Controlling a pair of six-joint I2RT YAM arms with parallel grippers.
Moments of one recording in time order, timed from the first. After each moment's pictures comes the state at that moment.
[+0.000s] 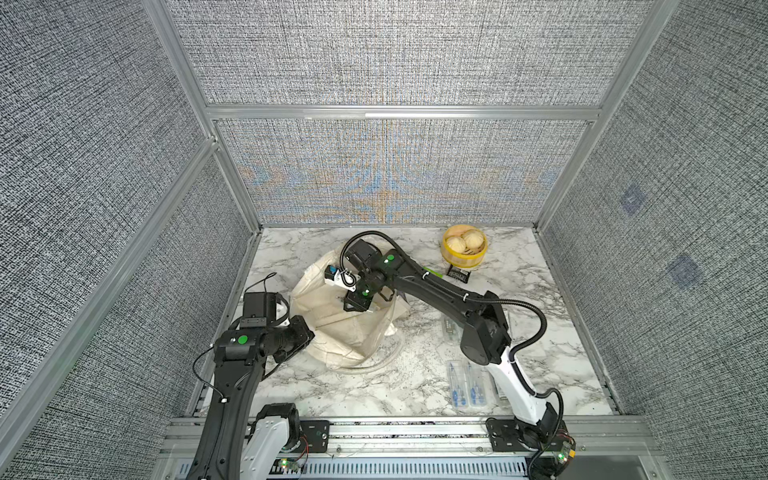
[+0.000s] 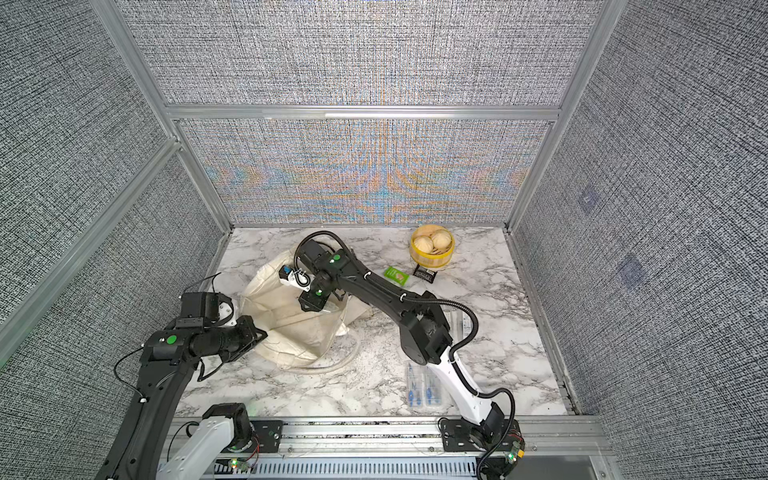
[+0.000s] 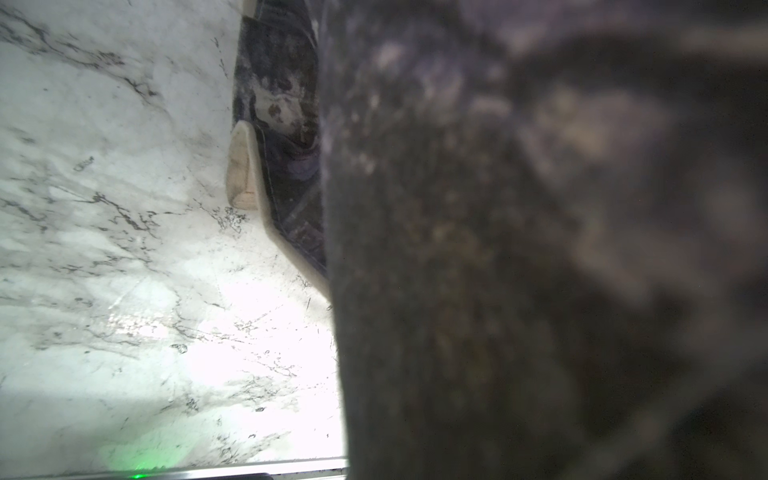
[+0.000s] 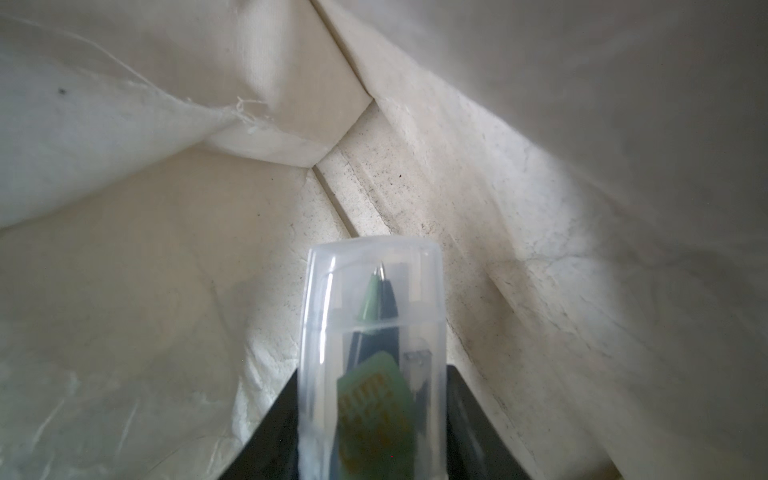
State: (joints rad) left arm 0.00 0.83 0.85 -1.09 0.38 -0.57; right arm 0.90 2.33 2.26 -1.00 -0.24 -0.31
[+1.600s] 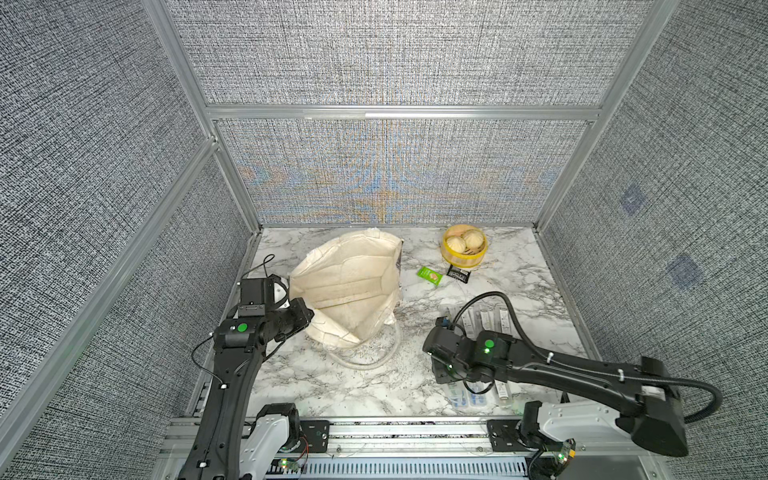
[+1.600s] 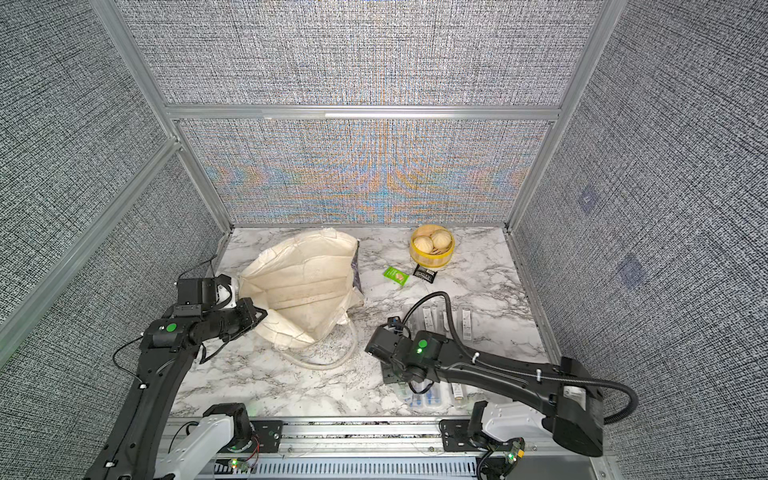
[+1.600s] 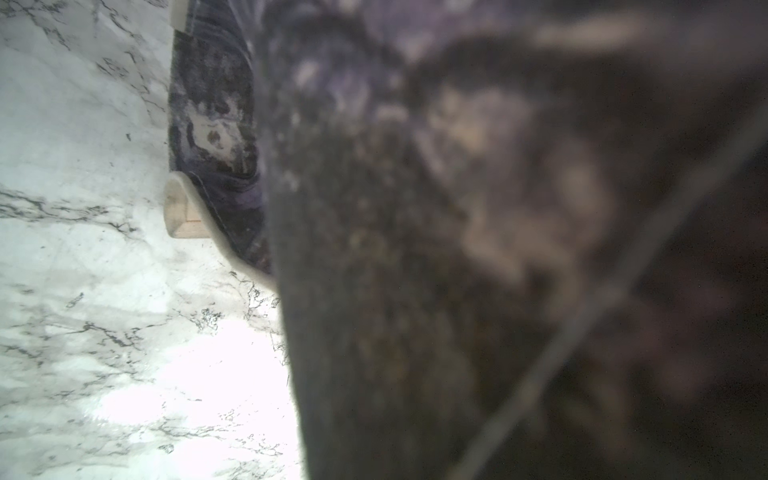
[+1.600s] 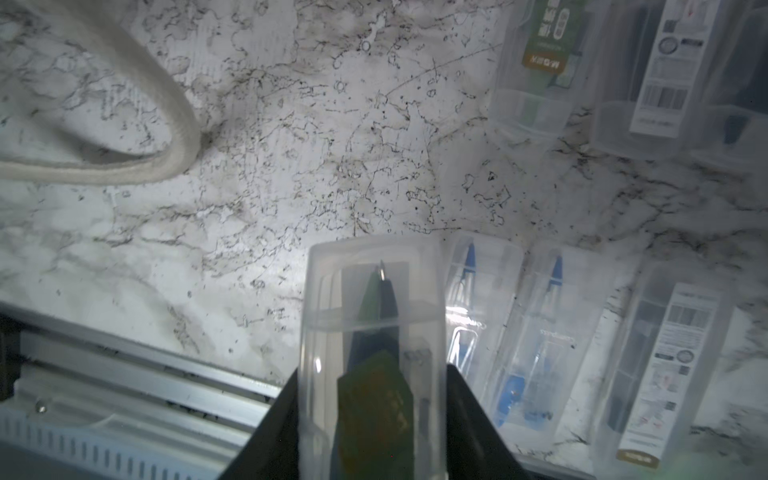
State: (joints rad) left arm 0.00 0.91 0.93 -0.94 0.40 -0.49; right arm 1.13 1.32 0.92 -0.90 0.20 0.94
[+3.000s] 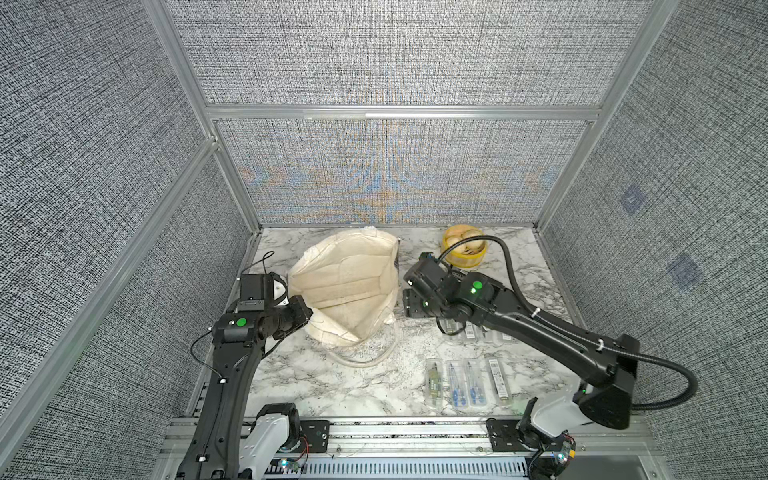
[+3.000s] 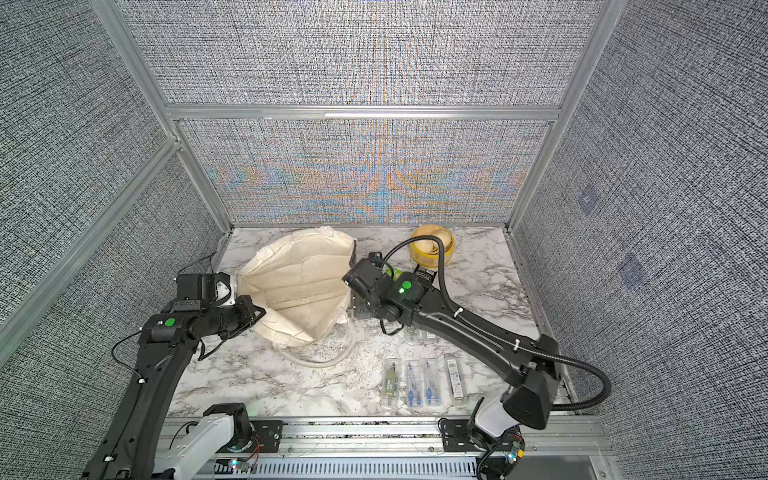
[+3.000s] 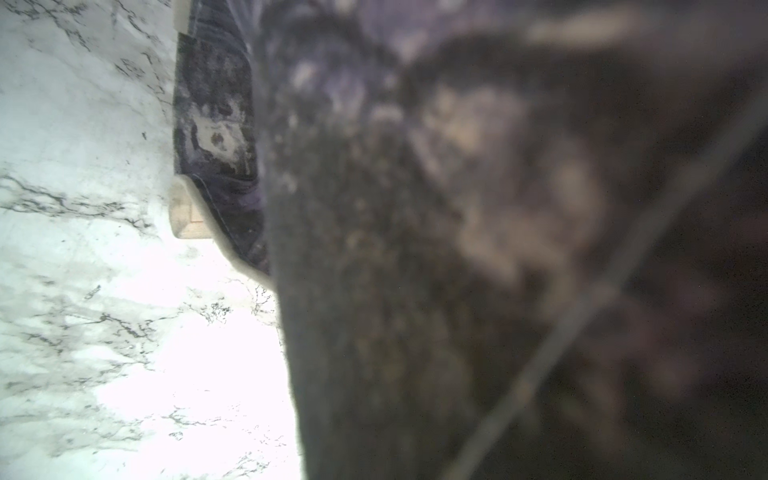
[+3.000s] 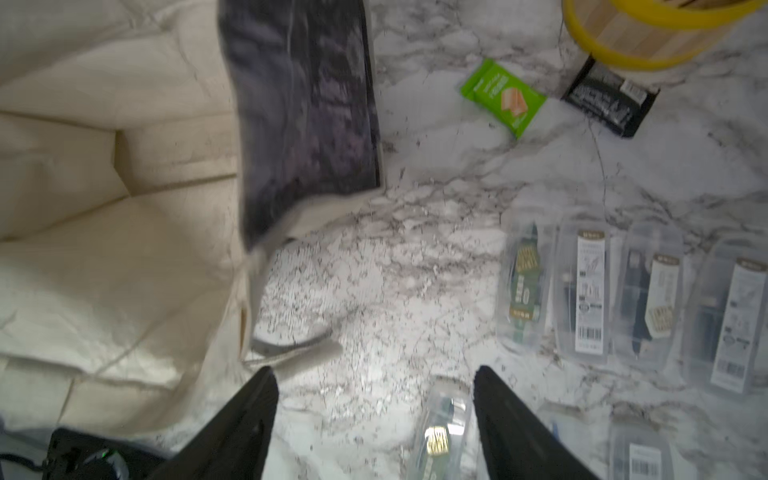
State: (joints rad) left arm 0.00 0.95 0.98 -0.99 0.38 -0.52; right arm 0.89 1.60 1.58 -0.94 0.30 0.70
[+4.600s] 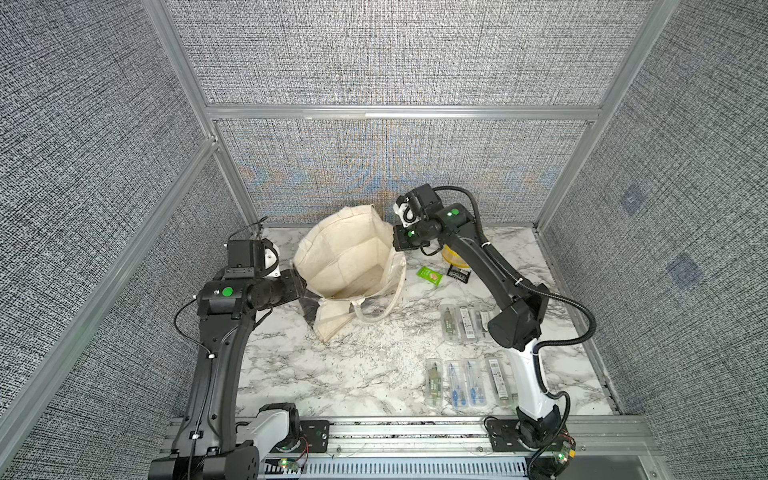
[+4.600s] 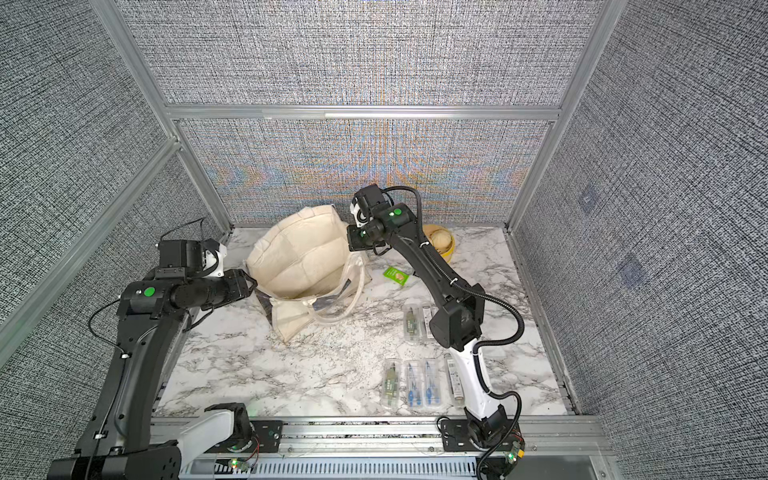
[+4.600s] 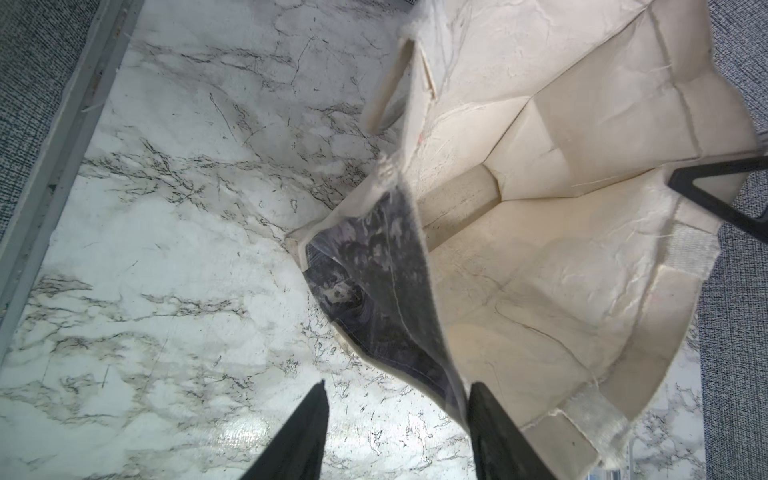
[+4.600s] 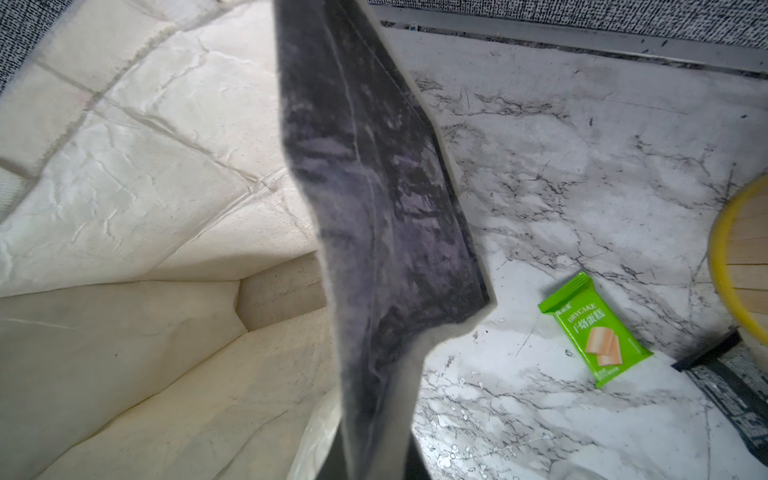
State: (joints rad) left arm 0.00 1.12 1.35 -1.13 0.24 -0.30; right arm 0.58 2.22 2.44 -1.11 -0.16 0.30
